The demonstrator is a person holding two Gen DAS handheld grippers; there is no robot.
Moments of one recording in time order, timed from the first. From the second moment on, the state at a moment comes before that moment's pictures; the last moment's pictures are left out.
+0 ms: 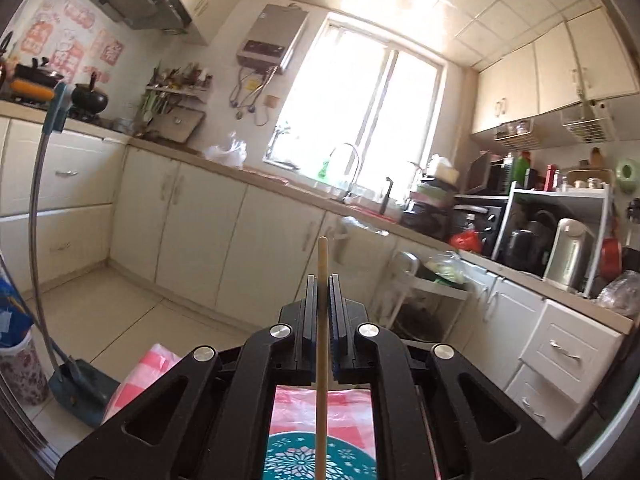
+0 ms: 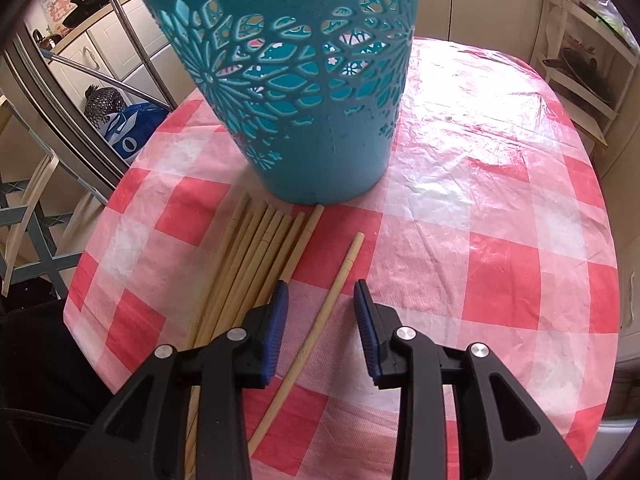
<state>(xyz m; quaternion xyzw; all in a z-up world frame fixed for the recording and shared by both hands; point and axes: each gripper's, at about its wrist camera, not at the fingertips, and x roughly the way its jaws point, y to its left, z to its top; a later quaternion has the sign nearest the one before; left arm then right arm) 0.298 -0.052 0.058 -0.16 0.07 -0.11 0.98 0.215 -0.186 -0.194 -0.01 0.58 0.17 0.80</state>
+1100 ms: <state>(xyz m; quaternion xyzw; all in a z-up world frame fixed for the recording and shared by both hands) 0.245 0.037 -0.049 -0.18 0.21 -0.03 0.96 0.219 -0.176 -0.193 -0.08 0.57 0.14 0.80</state>
